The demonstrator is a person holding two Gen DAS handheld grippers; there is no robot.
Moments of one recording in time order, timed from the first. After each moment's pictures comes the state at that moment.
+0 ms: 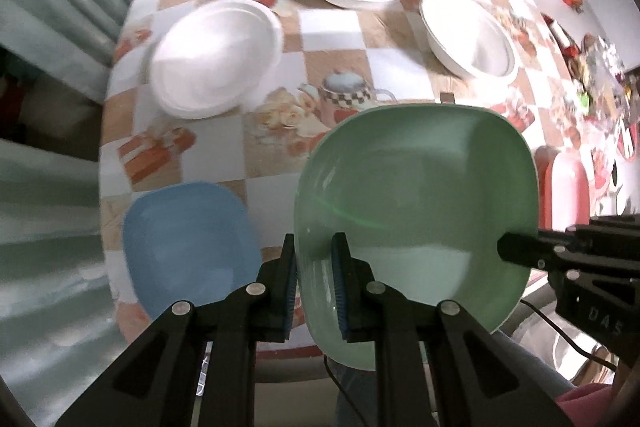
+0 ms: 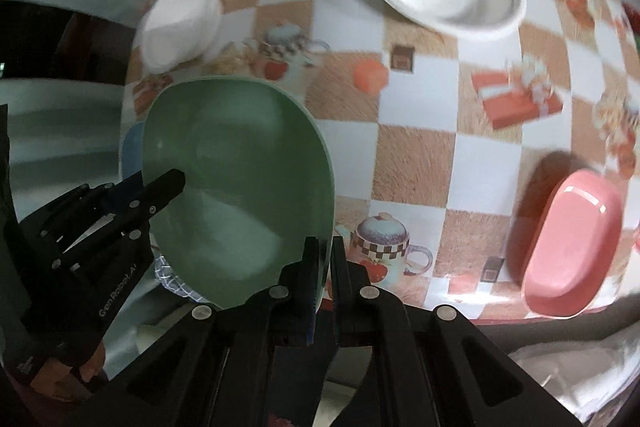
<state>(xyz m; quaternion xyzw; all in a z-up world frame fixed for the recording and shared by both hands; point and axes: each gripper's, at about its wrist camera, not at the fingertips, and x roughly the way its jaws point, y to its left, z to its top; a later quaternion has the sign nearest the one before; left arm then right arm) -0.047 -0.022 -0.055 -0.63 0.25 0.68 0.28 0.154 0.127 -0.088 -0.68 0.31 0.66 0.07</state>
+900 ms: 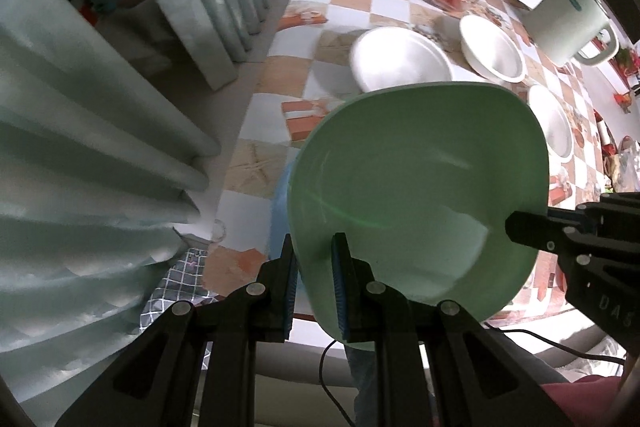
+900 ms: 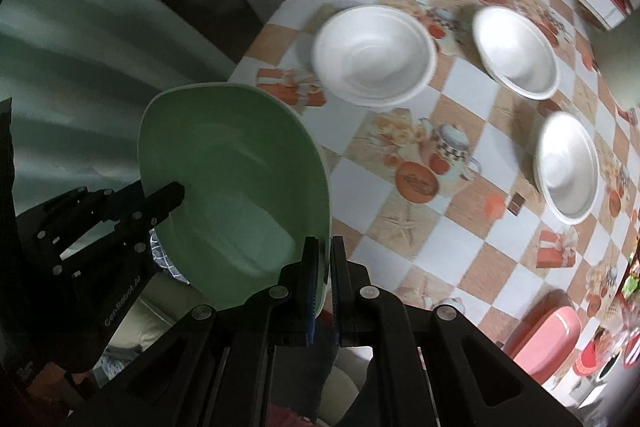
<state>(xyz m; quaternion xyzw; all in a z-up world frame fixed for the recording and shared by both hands) -0.077 -0.146 -0.010 -0.62 0.15 0.75 0.17 0.007 -0.016 -0.018 -0.68 0.13 0.72 -0.03</state>
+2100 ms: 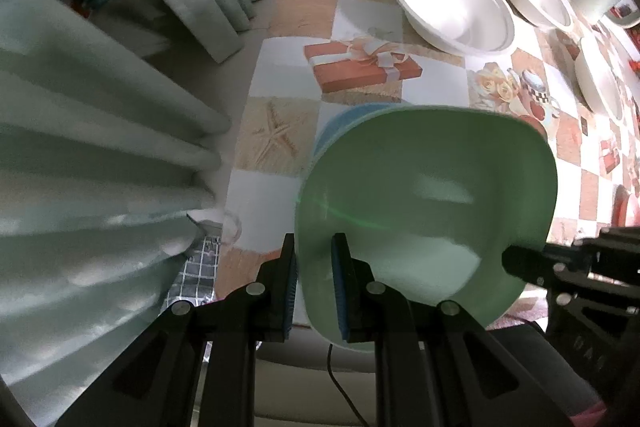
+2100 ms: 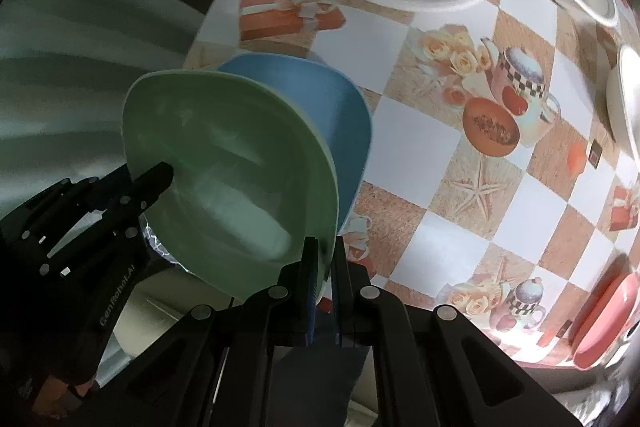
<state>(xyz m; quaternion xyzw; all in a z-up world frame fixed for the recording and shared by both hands) -0.099 -0.162 -0.086 -0.65 0.21 0.71 0.16 -0.001 -0.047 -0.111 -0.73 0.19 0.65 0.00</state>
